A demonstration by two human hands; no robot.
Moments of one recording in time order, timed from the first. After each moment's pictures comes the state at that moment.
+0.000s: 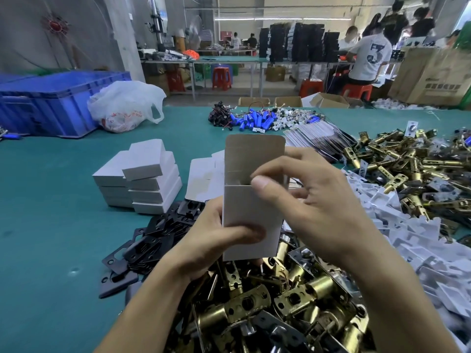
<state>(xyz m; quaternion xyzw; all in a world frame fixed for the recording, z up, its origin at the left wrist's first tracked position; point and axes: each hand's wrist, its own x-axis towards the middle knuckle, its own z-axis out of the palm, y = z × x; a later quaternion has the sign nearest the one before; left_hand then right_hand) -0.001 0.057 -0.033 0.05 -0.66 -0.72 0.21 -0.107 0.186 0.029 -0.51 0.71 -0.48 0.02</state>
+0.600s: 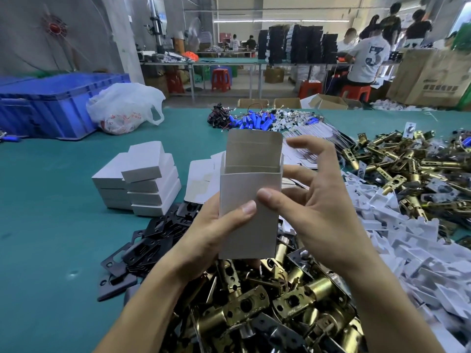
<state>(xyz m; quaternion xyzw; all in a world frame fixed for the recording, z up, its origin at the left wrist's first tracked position) 0.002 0.058 -0.030 0.06 -0.64 -0.73 0.22 -0.116 0.185 0.009 -0.48 0.59 -0.64 0.13</state>
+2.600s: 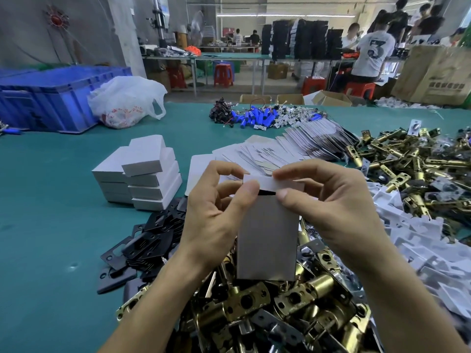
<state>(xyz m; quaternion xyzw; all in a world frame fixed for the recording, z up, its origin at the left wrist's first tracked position) -0.010 0.069 -0.025 0.07 -0.68 -0.58 0.43 -0.127 0.192 0.006 -0.46 0.58 -0.65 0.15</state>
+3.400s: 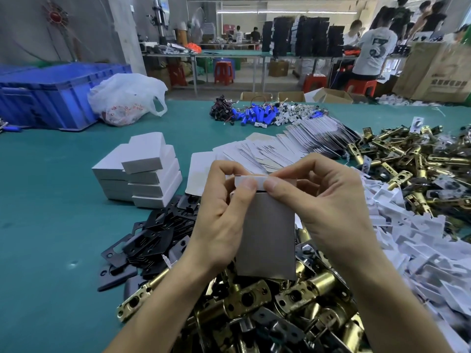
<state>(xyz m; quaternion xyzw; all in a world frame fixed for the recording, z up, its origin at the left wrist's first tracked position) -0.016 0.074 -0.029 0.07 -0.69 -0.58 0.42 -0.115 0.182 0.004 -0.42 0.59 -0.68 0.08</state>
